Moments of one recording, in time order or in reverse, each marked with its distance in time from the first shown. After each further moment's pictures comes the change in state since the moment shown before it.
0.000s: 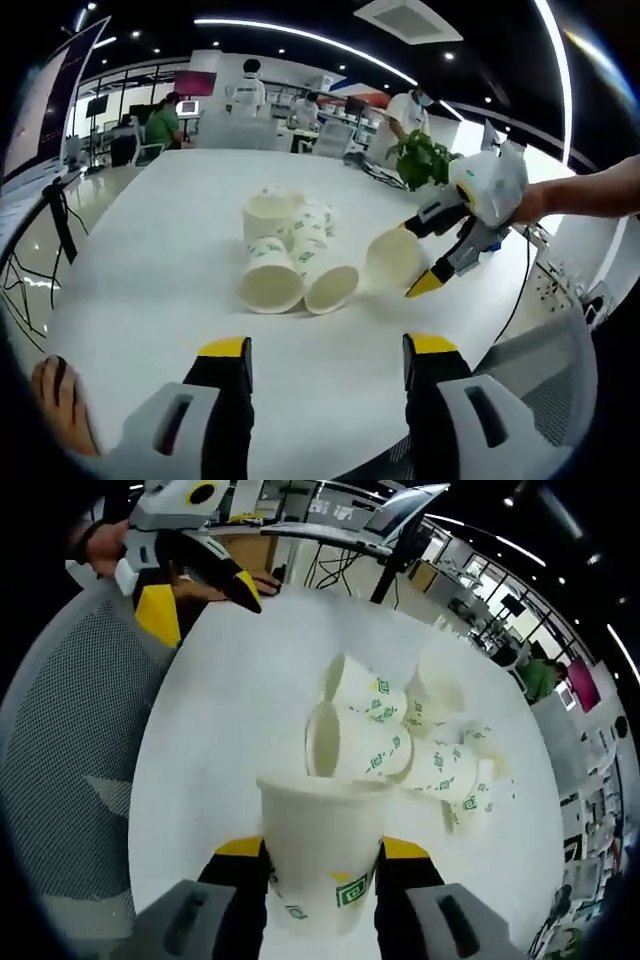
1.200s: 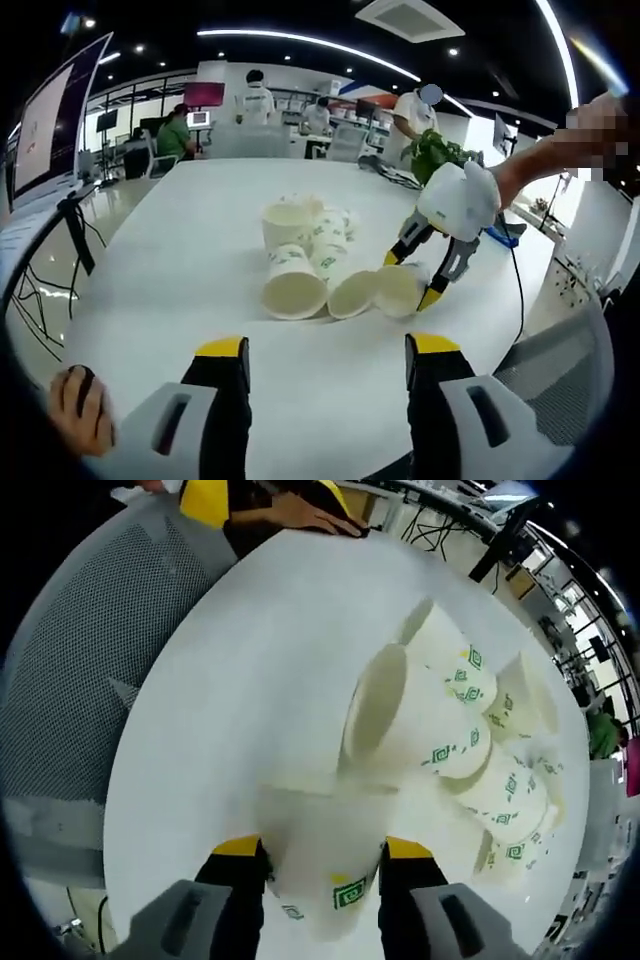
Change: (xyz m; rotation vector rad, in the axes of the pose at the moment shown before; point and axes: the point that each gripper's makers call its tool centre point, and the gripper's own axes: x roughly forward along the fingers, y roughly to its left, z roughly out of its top) left arm -0.002 0.016 0.006 0.041 -0.031 0.088; right arm 0.038 0.005 -0.027 -0.302 0.201 0.261
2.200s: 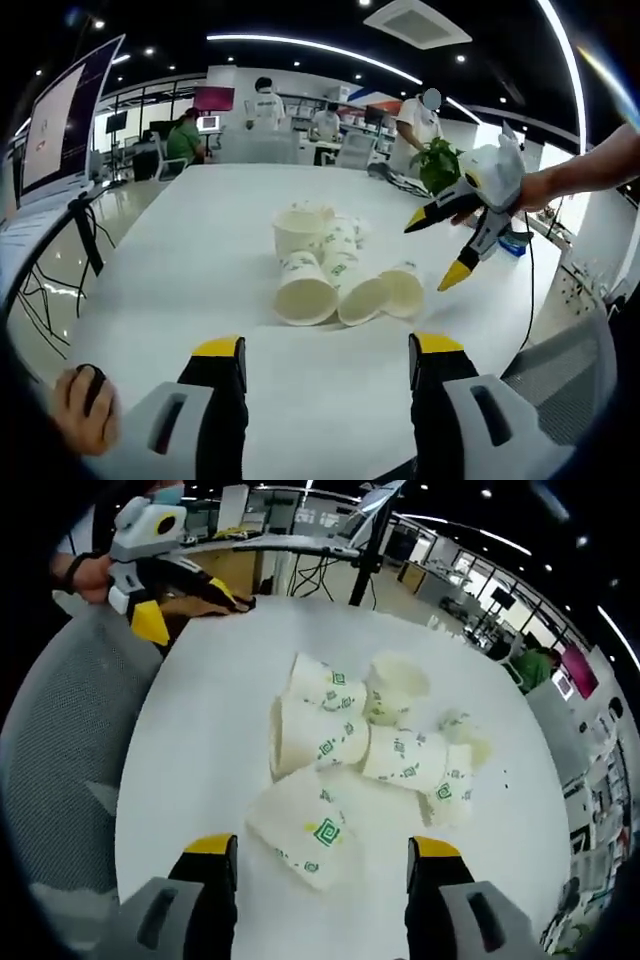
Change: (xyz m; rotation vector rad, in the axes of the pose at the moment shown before) left arm -0.004 0.007 0.006 -0.013 -0.032 0.038; right arm -0.055 -0.031 -0.007 0.300 -0.218 -0.218
